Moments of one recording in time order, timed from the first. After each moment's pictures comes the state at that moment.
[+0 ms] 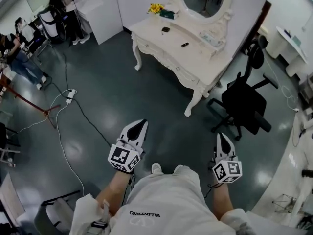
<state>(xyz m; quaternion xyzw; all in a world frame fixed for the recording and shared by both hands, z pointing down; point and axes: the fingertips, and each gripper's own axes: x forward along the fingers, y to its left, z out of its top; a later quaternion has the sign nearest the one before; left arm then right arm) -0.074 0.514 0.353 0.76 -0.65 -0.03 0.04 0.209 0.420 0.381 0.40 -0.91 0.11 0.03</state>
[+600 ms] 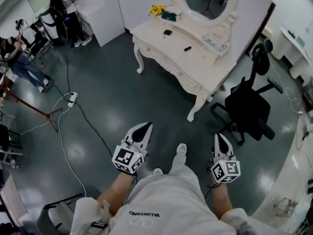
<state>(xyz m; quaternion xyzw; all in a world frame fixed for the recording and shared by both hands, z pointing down) -0.081 0.460 0.370 0.77 -0.64 -0.02 0.06 0.174 0.368 0.398 0.39 -0.91 0.13 0.03</state>
